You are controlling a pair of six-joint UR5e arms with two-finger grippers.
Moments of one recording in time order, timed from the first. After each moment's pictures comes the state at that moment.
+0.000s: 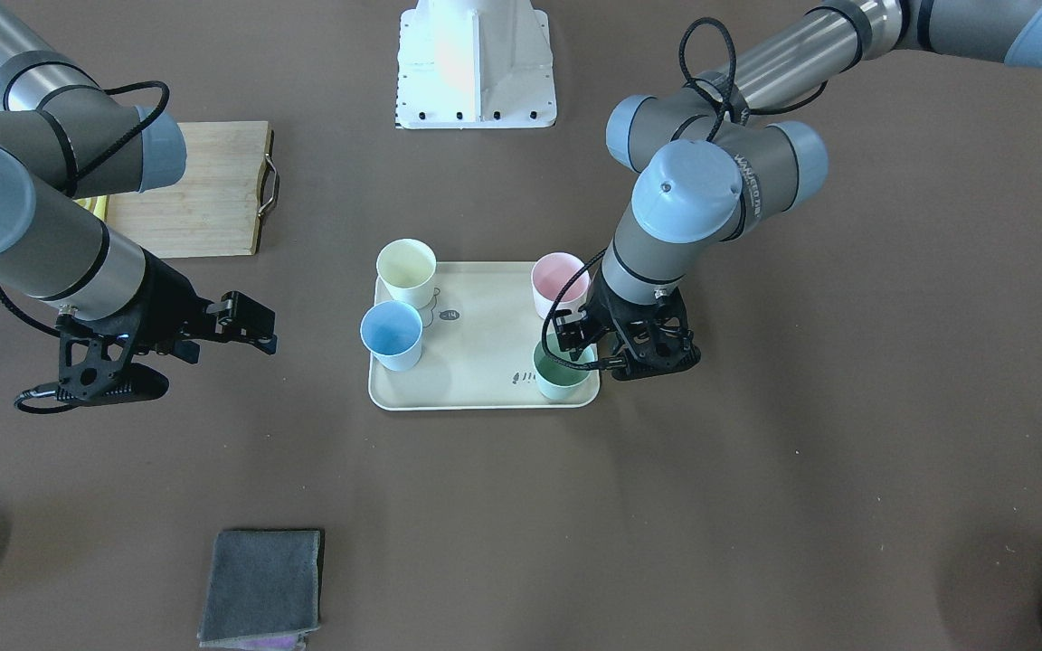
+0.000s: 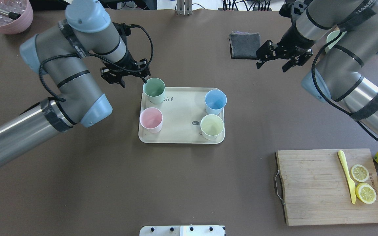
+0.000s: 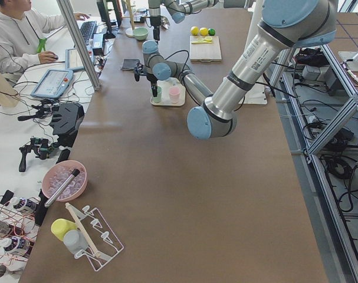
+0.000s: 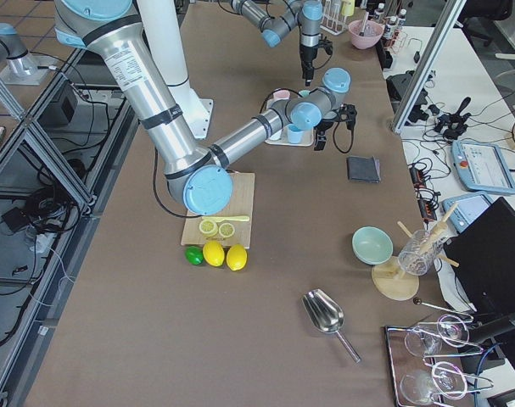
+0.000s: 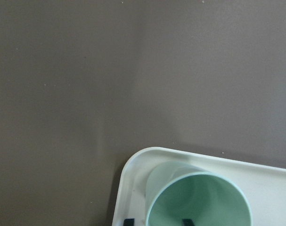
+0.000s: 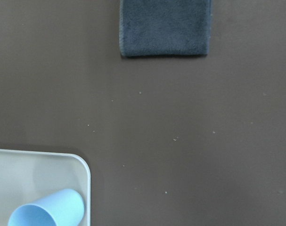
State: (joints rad) left arm -0.81 -2.25 -1.56 -1.67 -2.12 -1.16; right arm 1.00 -1.05 1.60 -1.44 2.36 0.85
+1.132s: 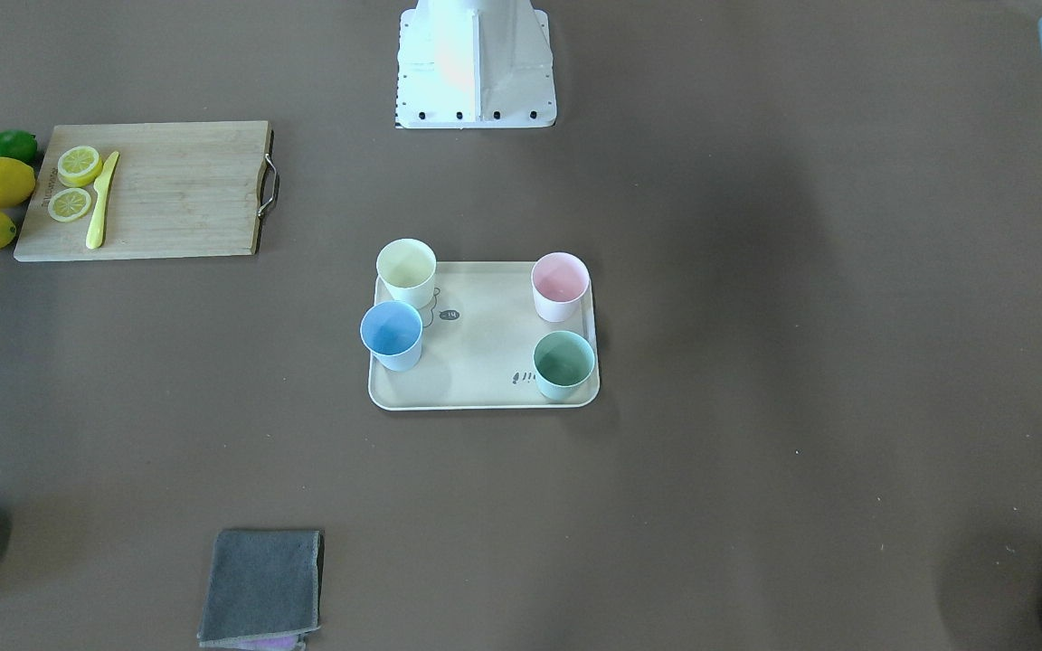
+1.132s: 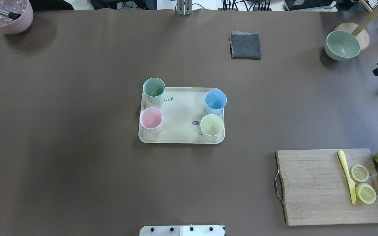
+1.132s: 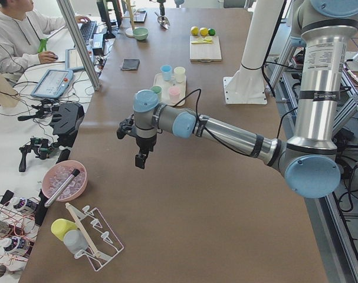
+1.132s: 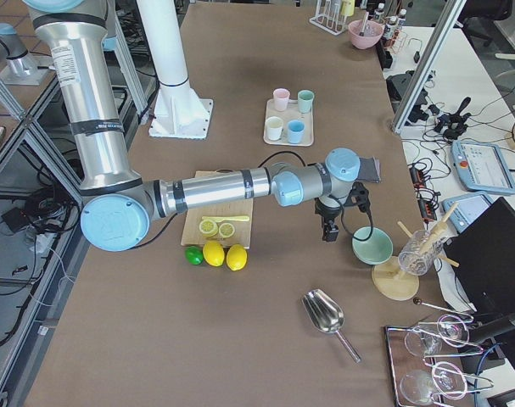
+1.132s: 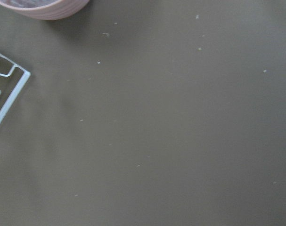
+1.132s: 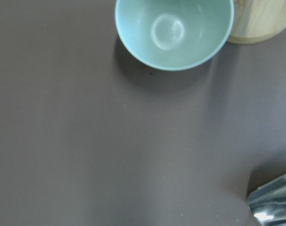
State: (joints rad) left arm -1.41 -1.56 -1.85 -1.58 -2.24 -0.03; right arm 1.37 -1.41 1.54 -1.46 2.35 0.08
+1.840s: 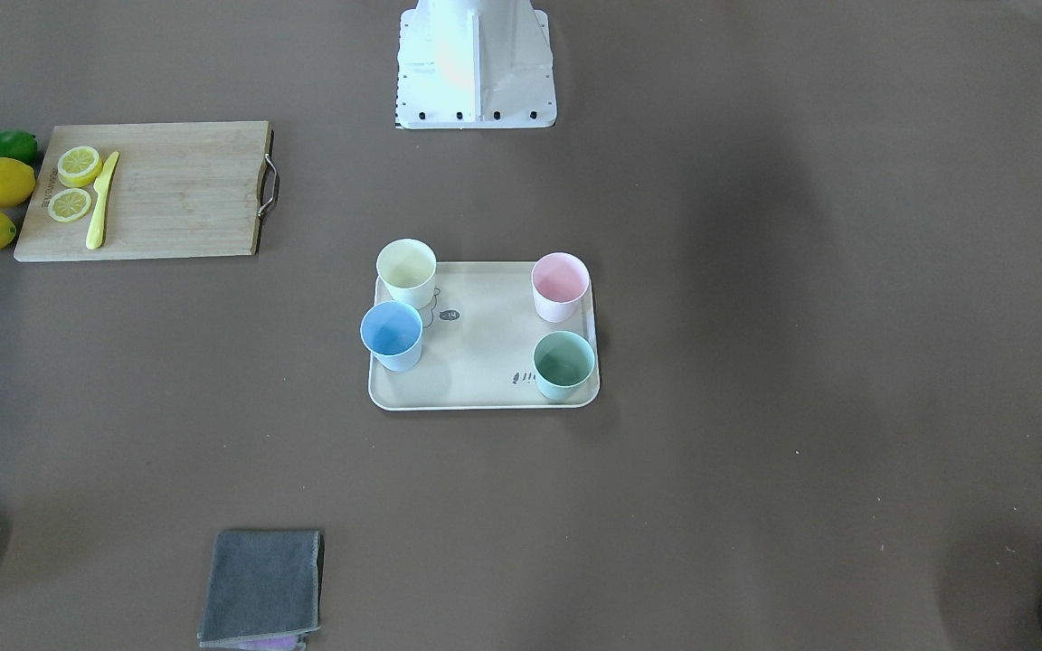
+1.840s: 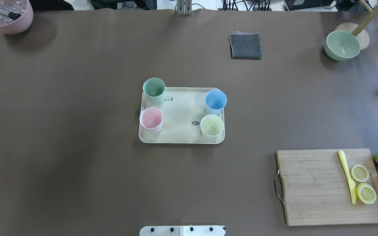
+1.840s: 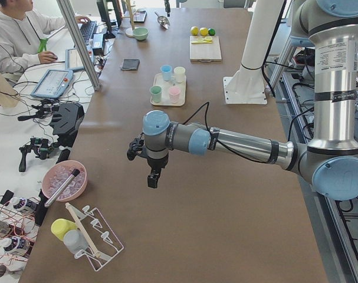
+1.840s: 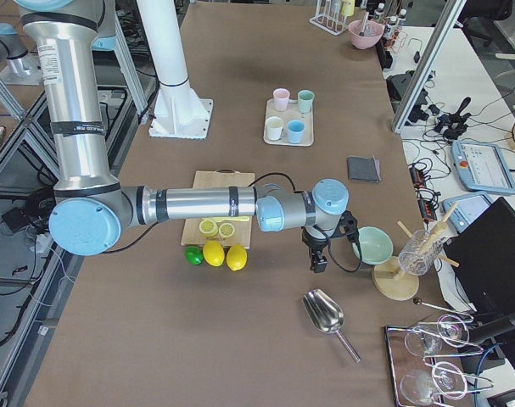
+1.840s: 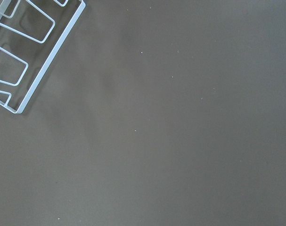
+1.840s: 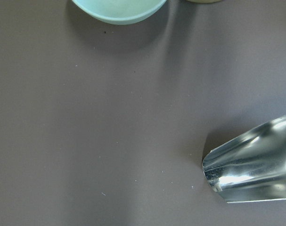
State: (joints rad) left arm -1.46 -1.49 -1.84 -1.59 -2.27 0.00; right arm 1.41 -1.47 1.52 -1.46 2.34 -0.01
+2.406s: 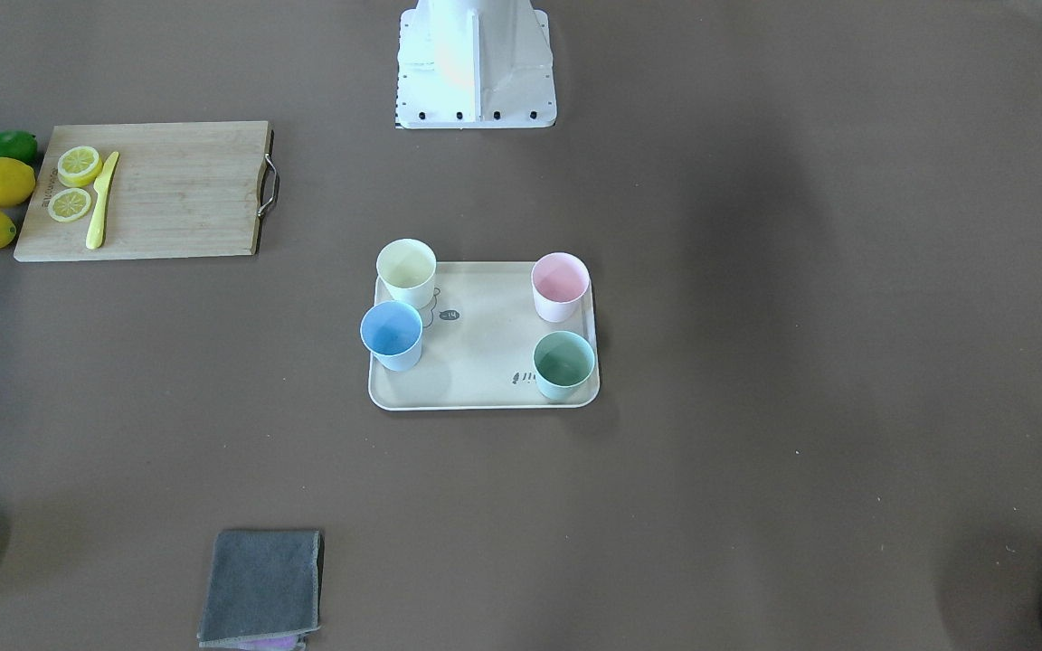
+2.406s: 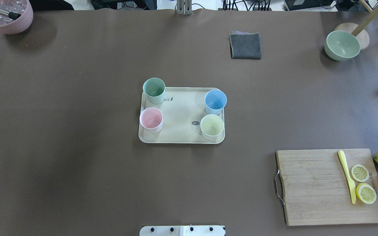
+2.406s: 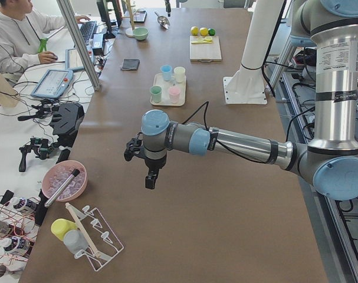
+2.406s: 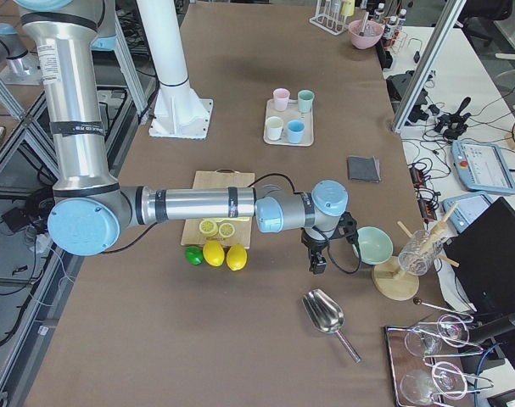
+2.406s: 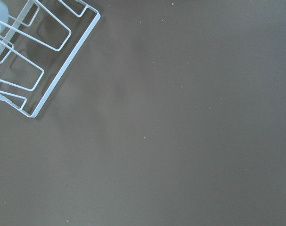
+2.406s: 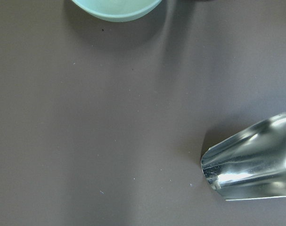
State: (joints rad) left arm -1.48 -1.50 -1.83 -1.59 -2.27 0.00; right arm 1.41 -1.47 1.52 -1.46 2.34 -0.01
